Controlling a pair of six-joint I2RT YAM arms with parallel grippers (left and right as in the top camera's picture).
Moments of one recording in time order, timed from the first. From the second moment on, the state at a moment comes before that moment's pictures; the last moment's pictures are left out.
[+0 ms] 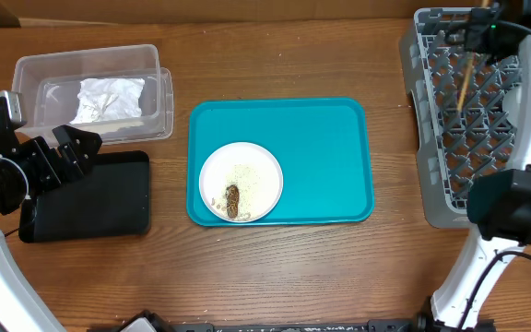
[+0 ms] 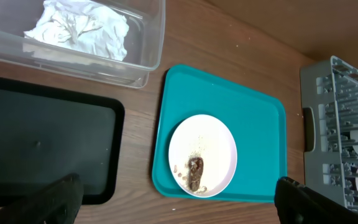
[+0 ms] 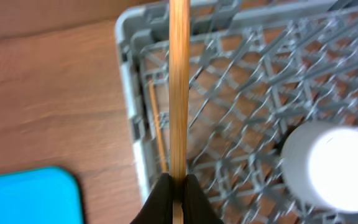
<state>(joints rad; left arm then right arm) 0.62 1.30 1.68 -1.44 0.65 0.13 -0.21 2.19 2.44 -1.25 -0.02 -0.03</state>
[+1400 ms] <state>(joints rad) 0.62 1.30 1.68 -1.44 0.65 0.13 -0.16 2.17 2.22 -1.27 -0.45 0.04</state>
